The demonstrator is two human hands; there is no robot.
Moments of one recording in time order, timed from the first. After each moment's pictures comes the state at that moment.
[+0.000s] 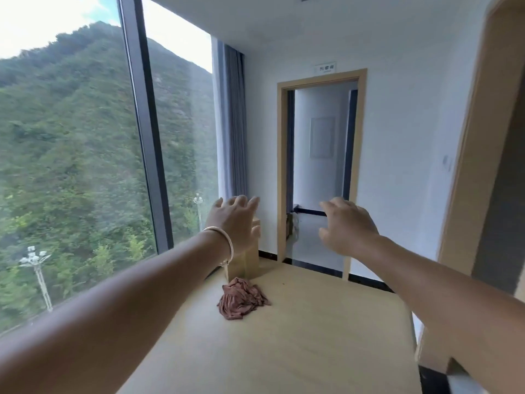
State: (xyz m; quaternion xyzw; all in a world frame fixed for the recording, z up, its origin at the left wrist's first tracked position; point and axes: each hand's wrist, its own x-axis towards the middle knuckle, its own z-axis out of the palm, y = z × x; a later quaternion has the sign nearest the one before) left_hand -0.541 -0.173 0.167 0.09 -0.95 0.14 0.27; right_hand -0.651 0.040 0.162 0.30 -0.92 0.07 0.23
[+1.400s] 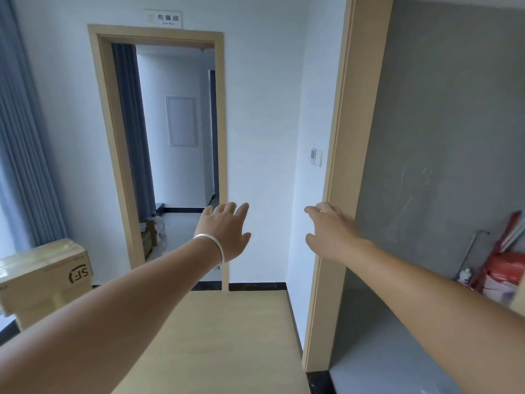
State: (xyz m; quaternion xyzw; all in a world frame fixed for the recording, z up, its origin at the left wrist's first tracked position) left_hand -1.158 -0.052 0.116 -0.14 -0.96 0.06 0.25; right_hand -1.132 0.183 0.133 0.05 -0.98 0.01 0.18
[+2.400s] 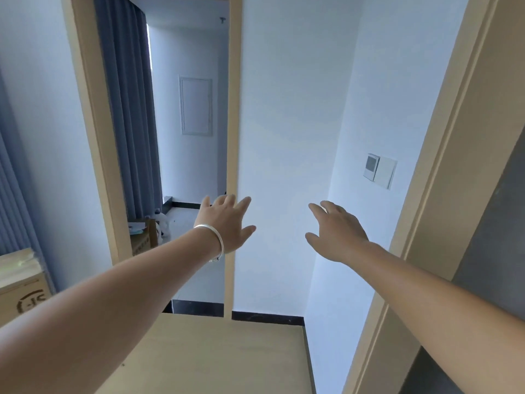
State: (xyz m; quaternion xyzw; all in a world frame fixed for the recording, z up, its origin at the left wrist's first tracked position) left_hand -1.614 -0.071 0.099 -0.09 -0.97 0.07 0.23; right_hand -1.608 0.176 0.107 0.10 -0.98 0.01 0.17
